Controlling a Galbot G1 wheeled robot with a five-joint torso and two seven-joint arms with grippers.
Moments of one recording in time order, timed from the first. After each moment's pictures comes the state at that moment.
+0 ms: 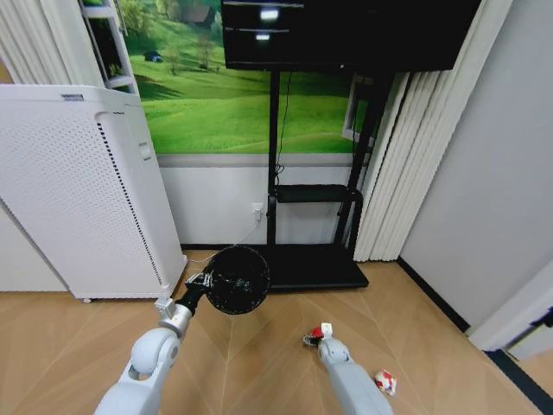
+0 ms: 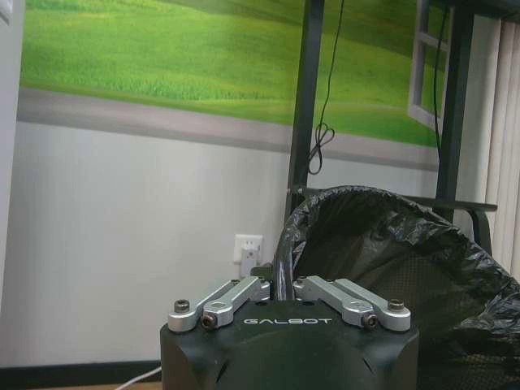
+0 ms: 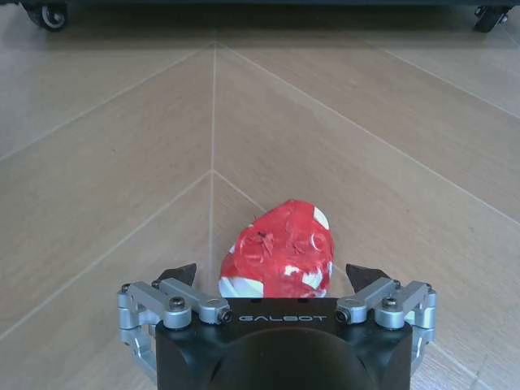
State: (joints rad) left arm 1.18 -1.21 -0.49 -1.92 -0.46 0.15 0.11; right arm -0.83 1.42 0.31 0.87 0.29 -0.43 0.16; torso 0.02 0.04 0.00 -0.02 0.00
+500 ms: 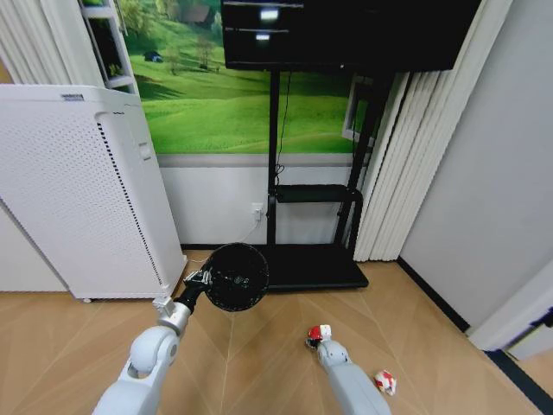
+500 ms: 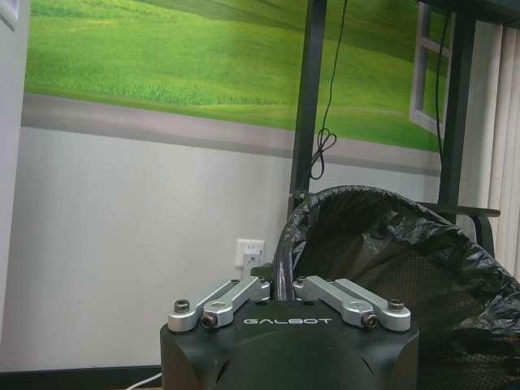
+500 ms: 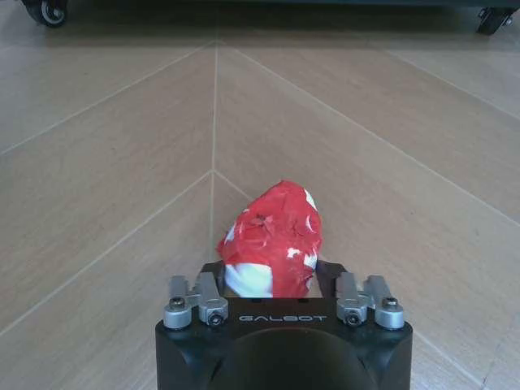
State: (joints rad) left arm 1.18 -1.22 -0.50 -1.93 -0.46 0.15 0.11; right arm -0.81 1.42 0.31 0.83 0.27 -0.41 0.16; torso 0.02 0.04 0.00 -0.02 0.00
